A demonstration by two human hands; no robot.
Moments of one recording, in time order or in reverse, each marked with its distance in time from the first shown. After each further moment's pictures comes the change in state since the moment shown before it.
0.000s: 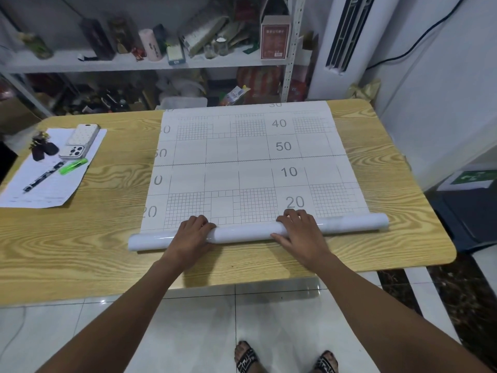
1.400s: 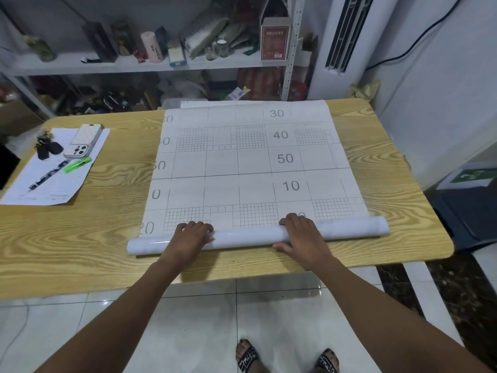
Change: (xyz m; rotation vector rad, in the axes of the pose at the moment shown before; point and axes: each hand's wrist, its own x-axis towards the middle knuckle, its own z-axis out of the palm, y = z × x) left_hand -0.016 0.010 -0.010 -0.062 -0.127 -0.158; right_hand -0.017 0.000 0.006 0.069 -0.029 -0.033
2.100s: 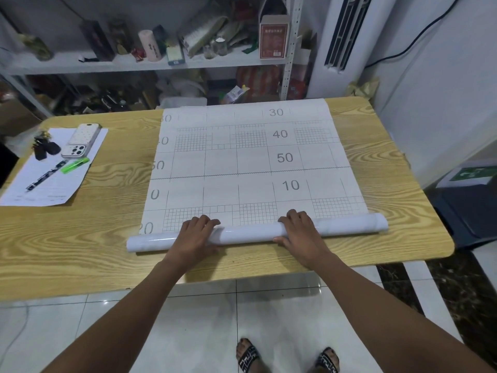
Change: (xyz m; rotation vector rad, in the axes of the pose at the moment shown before) left_hand 0.006 0.006 0.003 0.042 0.082 0.123; right_hand 0.006 -0.005 -0.005 -0.046 -0.022 0.024
